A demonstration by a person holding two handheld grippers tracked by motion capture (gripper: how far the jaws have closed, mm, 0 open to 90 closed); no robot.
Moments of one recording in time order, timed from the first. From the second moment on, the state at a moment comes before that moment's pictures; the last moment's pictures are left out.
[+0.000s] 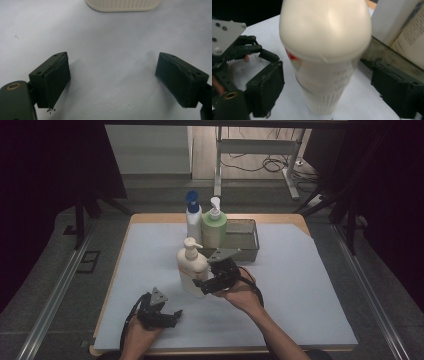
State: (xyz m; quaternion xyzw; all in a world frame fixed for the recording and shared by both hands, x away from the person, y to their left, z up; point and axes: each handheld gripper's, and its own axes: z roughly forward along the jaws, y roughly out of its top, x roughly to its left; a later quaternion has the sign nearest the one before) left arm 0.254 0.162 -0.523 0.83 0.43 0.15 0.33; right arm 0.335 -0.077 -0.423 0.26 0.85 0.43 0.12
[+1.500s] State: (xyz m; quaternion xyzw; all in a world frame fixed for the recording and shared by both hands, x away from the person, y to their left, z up) left arm 0.254 0.163 -0.524 0.83 0.43 0.15 0.33; right arm 0.337 -0.070 -0.395 0.28 0.86 0.41 0.14
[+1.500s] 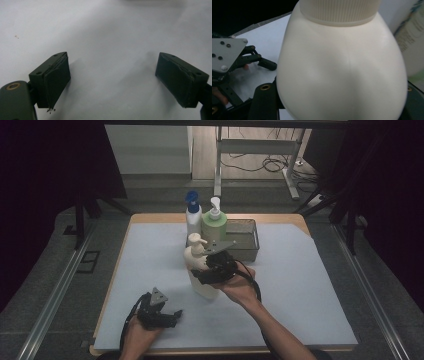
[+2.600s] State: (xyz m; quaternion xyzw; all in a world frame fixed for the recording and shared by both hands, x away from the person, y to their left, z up) left arm 0.254 0.162 -0.523 0.83 0.43 0.15 0.33; right arm 0.344 -0.171 -0.338 0.36 0.82 0.40 0.19
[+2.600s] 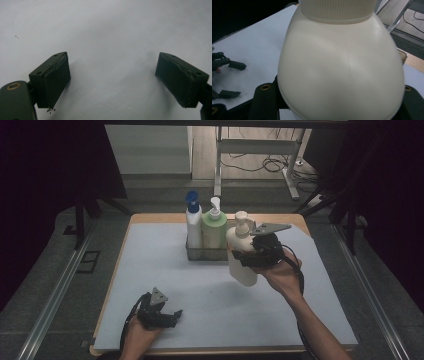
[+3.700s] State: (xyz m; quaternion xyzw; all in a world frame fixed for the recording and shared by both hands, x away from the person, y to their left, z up) left arm 0.254 0.162 -0.523 0.83 0.43 0.15 0.33; right arm 0.404 -0.186 -0.316 0.42 0.78 0.41 0.24
